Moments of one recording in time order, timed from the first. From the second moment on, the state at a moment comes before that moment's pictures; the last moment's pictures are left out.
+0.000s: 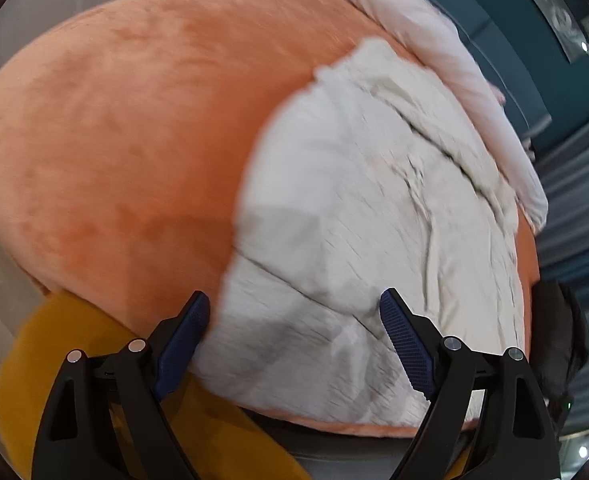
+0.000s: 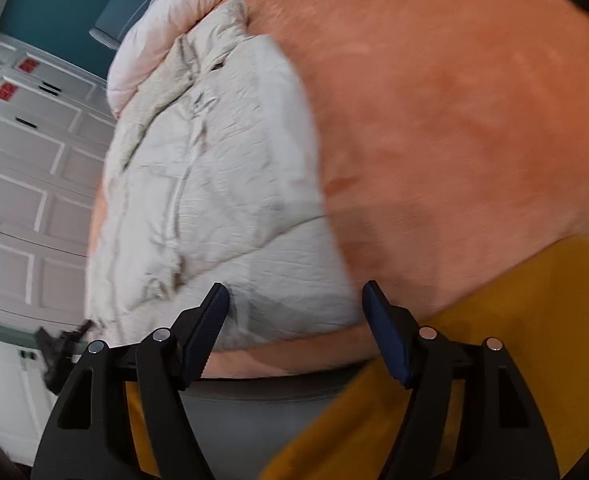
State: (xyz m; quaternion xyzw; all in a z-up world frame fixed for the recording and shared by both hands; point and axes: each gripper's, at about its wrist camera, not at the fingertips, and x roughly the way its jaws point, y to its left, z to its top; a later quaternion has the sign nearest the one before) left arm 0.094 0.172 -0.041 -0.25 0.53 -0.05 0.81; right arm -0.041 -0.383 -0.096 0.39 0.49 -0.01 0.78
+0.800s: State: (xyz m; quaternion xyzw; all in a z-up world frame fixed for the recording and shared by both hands) left arm 0.017 0.153 0.089 -0.14 0.50 -0.18 0.84; right arm -0.084 -0.336 0.012 0.19 0.53 0.09 0.82
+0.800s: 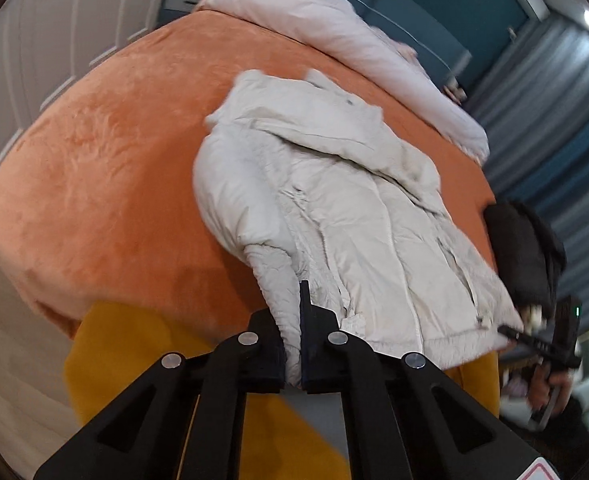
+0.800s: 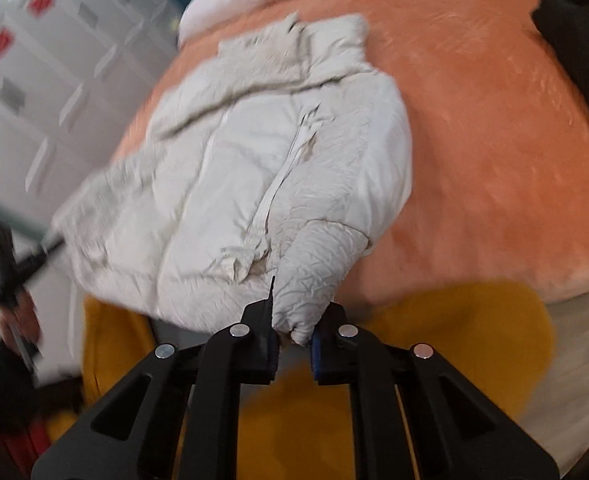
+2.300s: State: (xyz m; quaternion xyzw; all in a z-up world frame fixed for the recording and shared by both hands) left arm 0.254 0.057 0.074 -0.02 0.44 0.00 0.90; right arm 0.160 -0.396 -0.005 0.33 0.38 -0.06 0.86
